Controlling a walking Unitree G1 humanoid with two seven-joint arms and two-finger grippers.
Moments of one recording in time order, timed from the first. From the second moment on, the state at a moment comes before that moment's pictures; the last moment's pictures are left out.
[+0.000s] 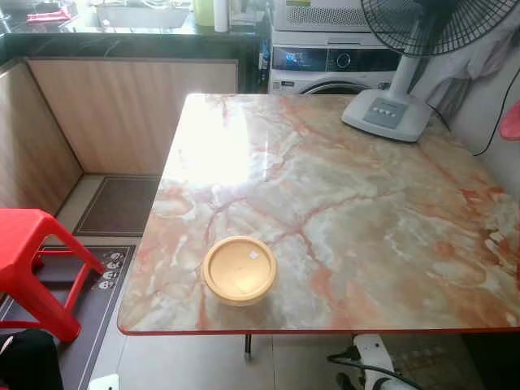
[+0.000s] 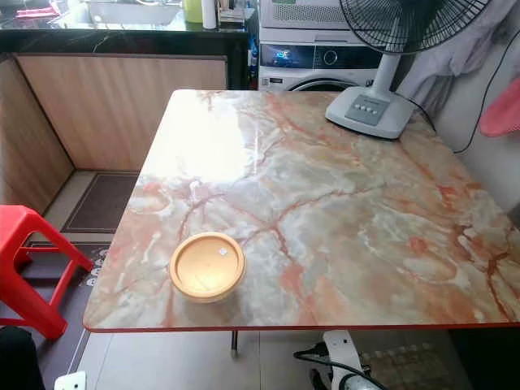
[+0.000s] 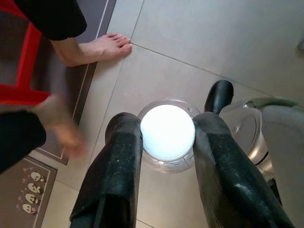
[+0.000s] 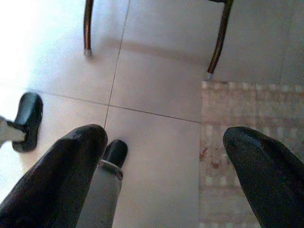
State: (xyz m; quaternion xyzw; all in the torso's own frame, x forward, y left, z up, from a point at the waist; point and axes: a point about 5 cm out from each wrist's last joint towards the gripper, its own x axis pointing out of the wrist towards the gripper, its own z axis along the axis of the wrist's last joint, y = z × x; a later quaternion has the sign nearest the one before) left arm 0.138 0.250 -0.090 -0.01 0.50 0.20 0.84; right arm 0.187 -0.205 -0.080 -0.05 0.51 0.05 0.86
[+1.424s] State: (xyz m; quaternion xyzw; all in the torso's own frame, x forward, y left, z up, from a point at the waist) left arm 0.144 0.238 -0.092 0.00 0.50 0.17 0.85; right arm 0.180 -0.209 -0.084 -0.01 0.52 -0.03 0.86
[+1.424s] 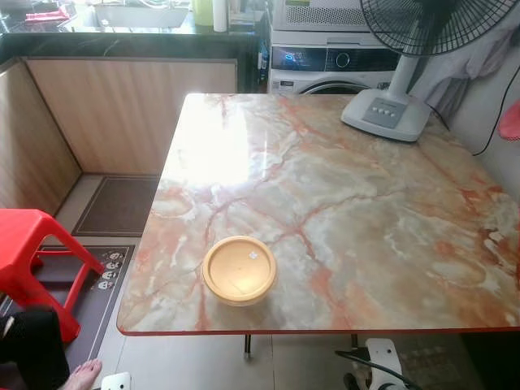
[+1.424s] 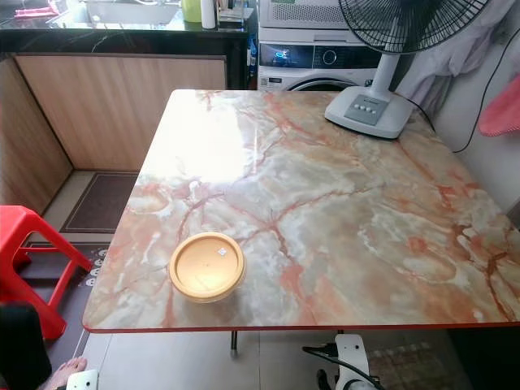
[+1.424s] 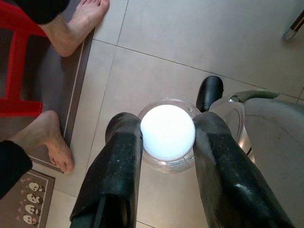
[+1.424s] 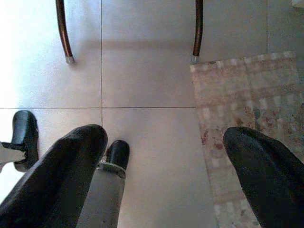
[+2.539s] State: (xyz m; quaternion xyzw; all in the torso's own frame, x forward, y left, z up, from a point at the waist) left arm 0.147 0.247 -0.088 0.01 0.50 0.18 0.85; right arm 0.186 -0.204 -0.082 0.00 0.51 -0.02 0.86
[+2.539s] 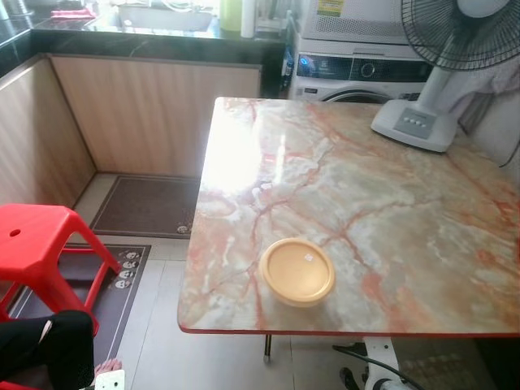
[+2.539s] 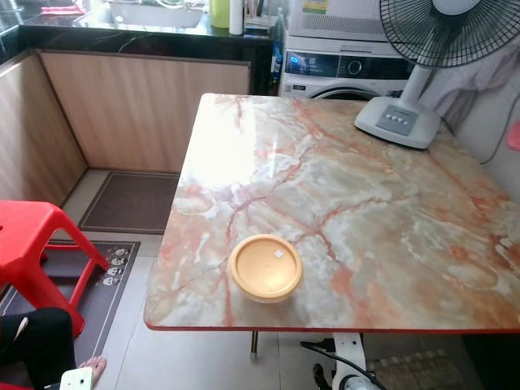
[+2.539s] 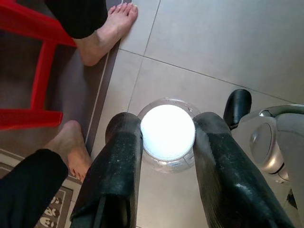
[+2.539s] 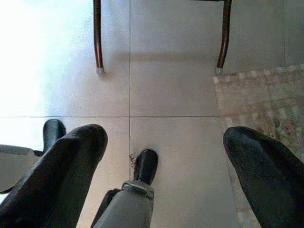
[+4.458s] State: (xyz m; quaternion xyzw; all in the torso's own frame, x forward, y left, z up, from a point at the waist) left arm 0.150 0.240 -0.089 -0.01 0.50 0.16 0.85; right arm 0.185 -0.213 -0.081 -0.03 0.52 -0.01 0.85
